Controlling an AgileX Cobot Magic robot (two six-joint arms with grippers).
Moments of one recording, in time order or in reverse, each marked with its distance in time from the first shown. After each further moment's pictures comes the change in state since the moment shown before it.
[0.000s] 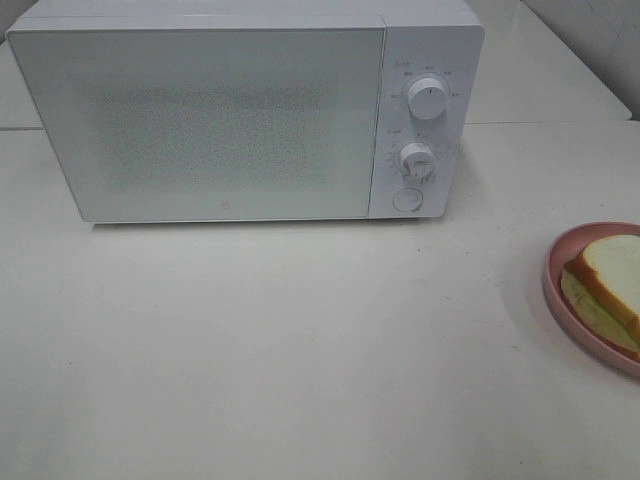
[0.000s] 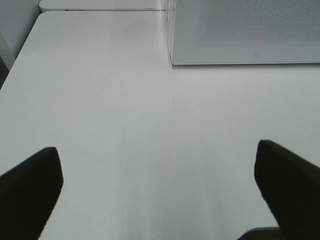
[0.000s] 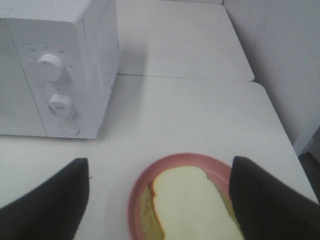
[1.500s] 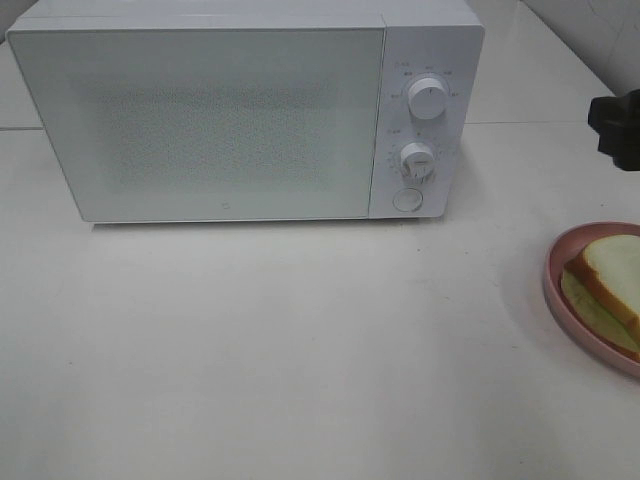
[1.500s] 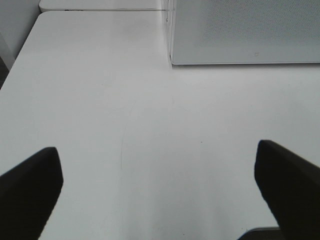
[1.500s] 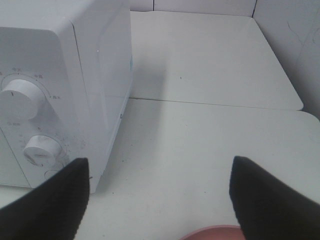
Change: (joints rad) left arm 0.000 0.000 0.000 0.000 0.000 0.000; right arm 0.004 0.666 0.095 0.005 -0.840 0.002
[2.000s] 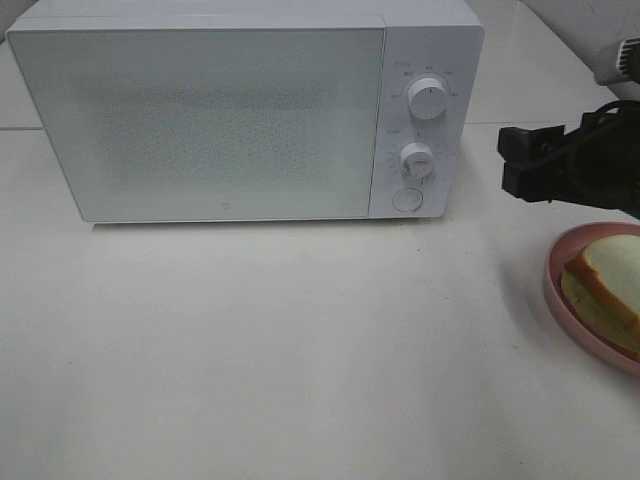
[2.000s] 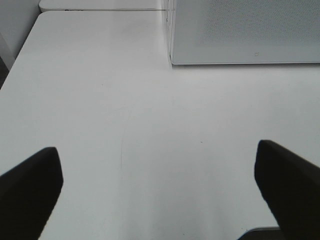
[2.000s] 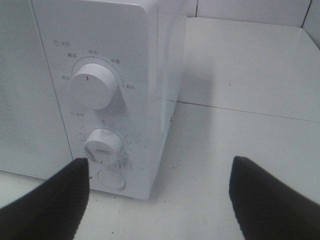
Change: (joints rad) left arm 0.000 0.000 0.000 0.000 0.000 0.000; right arm 0.275 0.218 0.046 0.314 -0.320 -0.246
